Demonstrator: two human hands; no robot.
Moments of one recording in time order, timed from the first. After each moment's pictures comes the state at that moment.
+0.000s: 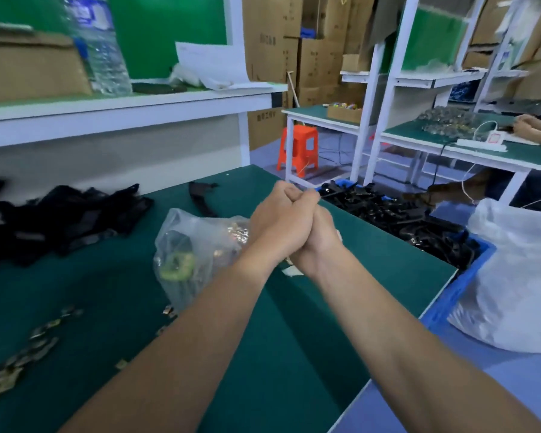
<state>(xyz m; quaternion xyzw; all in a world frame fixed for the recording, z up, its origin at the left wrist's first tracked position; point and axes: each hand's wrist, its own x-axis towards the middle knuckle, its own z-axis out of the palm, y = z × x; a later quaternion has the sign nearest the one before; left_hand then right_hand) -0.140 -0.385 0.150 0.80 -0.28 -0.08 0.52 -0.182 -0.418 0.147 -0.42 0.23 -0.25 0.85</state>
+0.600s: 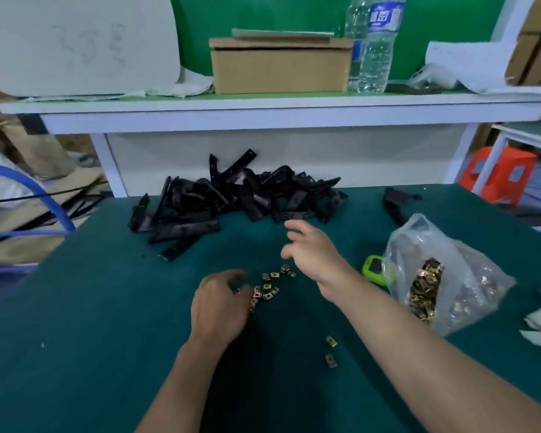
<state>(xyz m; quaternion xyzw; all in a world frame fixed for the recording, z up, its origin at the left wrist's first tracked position) -0.025 -0.002 0.016 0.93 0.02 0.09 0.35 -0.003 -0.185 0.082 -0.79 0.05 0.02 0.61</state>
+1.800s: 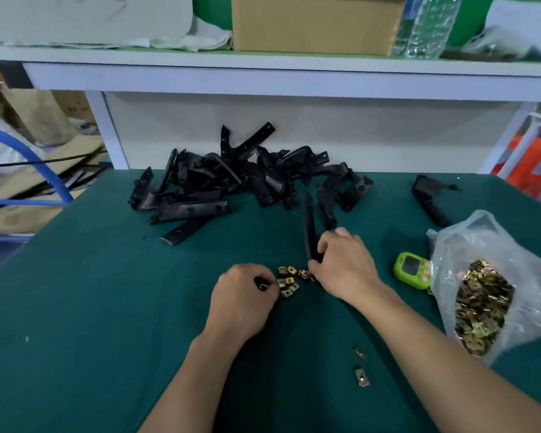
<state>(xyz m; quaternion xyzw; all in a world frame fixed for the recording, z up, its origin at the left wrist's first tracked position) 0.009 0.002 -0.010 0.92 -0.04 0.08 0.39 0.037 -0.192 0.025 -0.98 0.05 -0.07 0.16</state>
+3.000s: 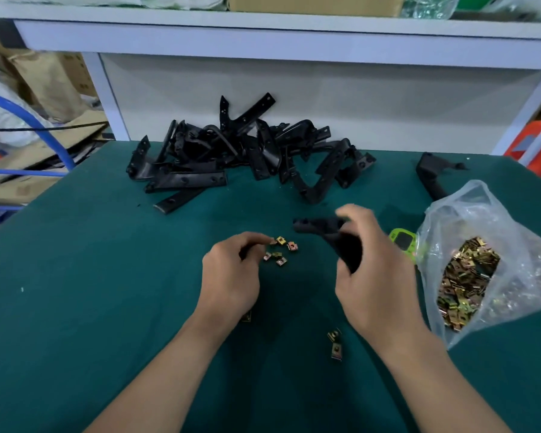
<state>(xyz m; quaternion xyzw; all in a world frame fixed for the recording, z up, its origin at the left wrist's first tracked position) -0.028 -0.024 0.003 0.83 0.04 0.11 0.55 -0.073 -0.214 0.038 -0.91 -0.06 -0.29 0.30</state>
